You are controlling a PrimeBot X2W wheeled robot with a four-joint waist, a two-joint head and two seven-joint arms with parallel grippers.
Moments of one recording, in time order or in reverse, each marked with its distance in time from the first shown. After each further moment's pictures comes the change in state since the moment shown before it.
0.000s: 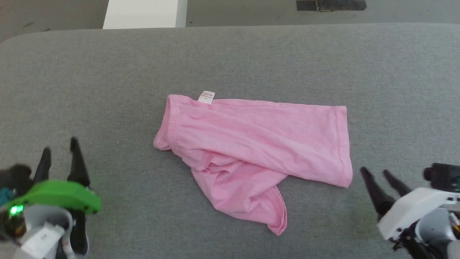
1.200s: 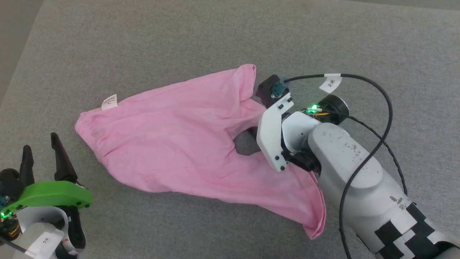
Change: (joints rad) left arm -0.072 -0.036 0.049 0.152 0.031 -0.008 -0.176; right arm -0.814 0.001 0.741 0.746 -0.078 0.000 0.130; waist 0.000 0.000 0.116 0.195
